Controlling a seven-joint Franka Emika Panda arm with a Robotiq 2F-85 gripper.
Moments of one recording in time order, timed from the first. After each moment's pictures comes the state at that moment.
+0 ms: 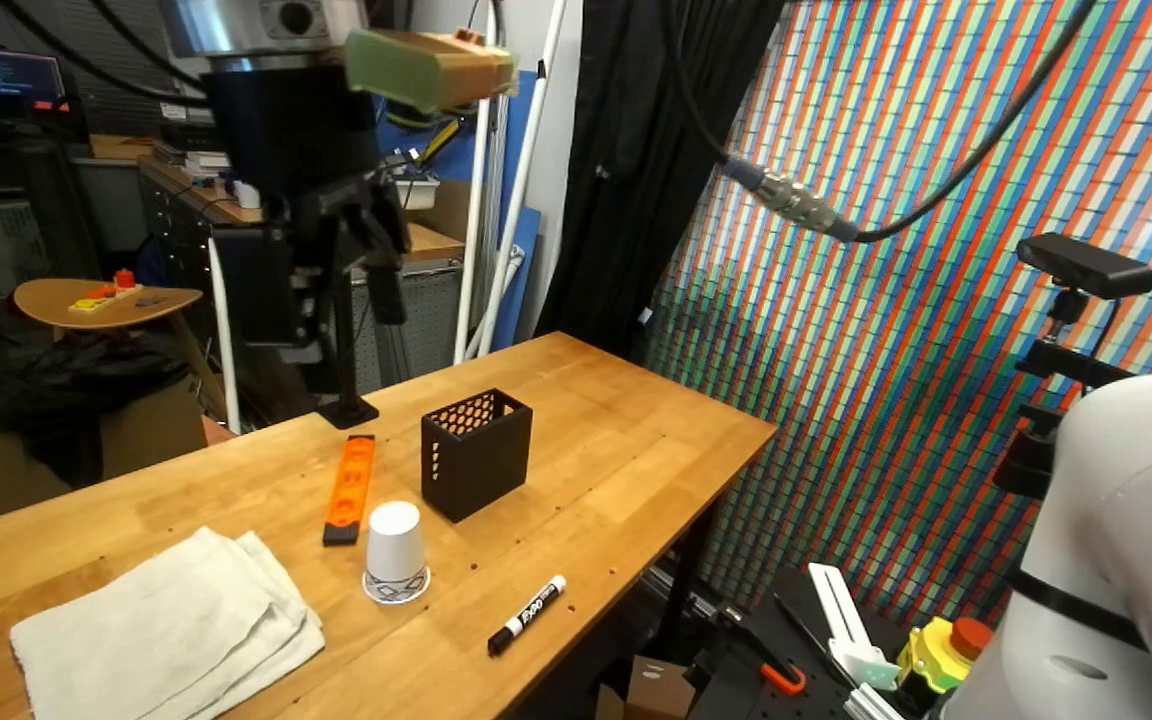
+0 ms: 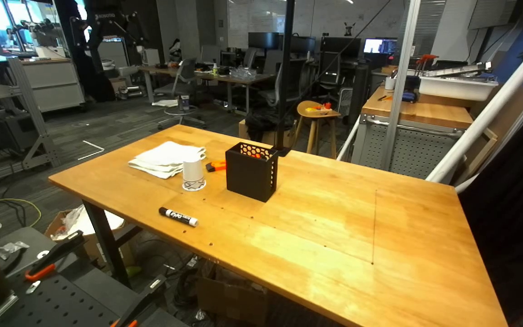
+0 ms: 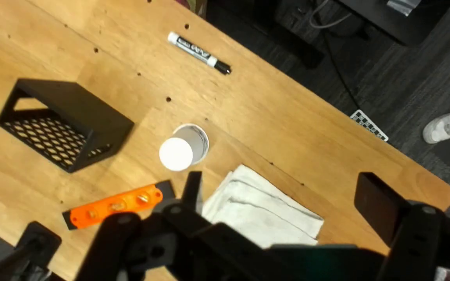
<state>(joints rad) 0.24 -0.13 0.25 -2.08 -0.11 1.81 -0.10</state>
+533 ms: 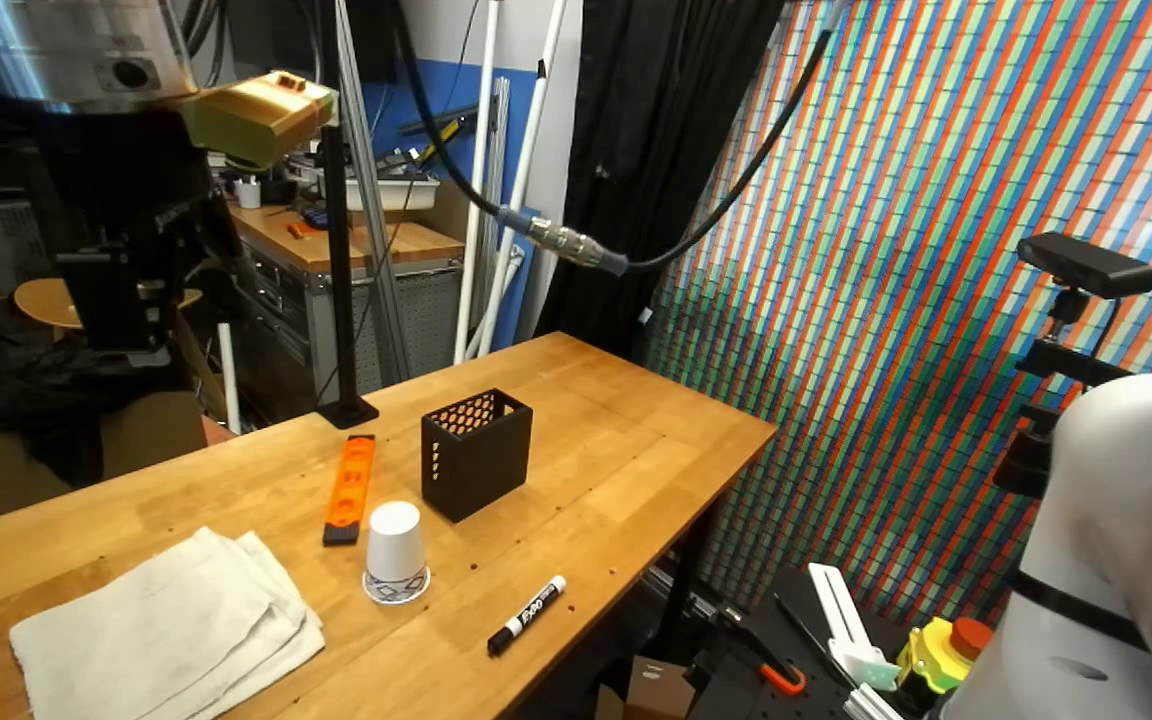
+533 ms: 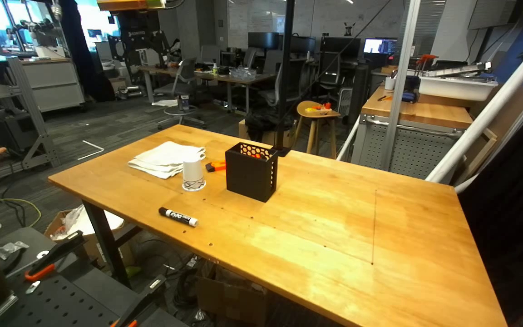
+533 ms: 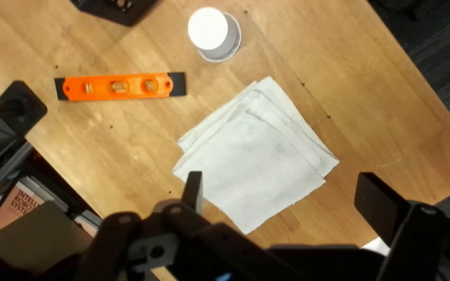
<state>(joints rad) 0.25 0.21 0.26 -1.77 -0.24 1.95 -0.30</state>
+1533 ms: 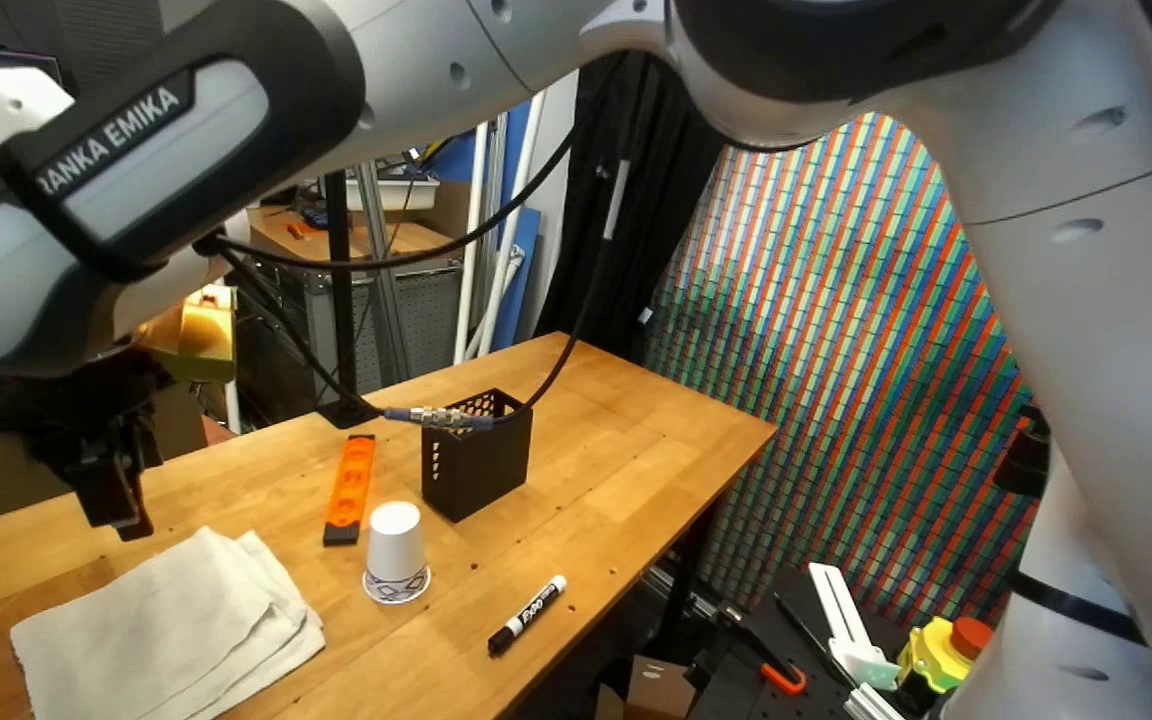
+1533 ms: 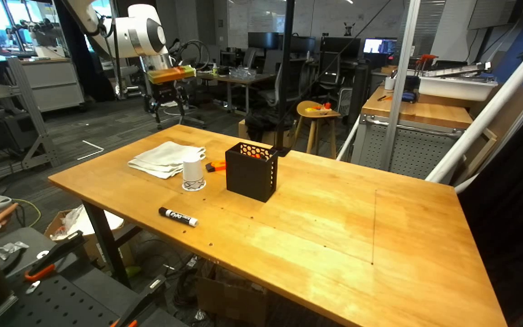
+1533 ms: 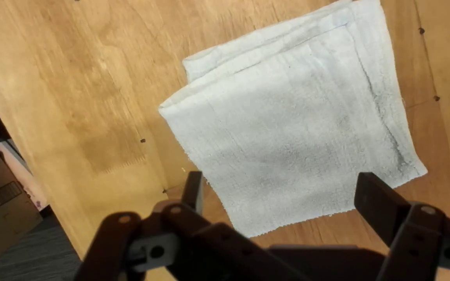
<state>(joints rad) 0.26 0.68 0.25 -1.51 -0.35 2.19 -0.57</state>
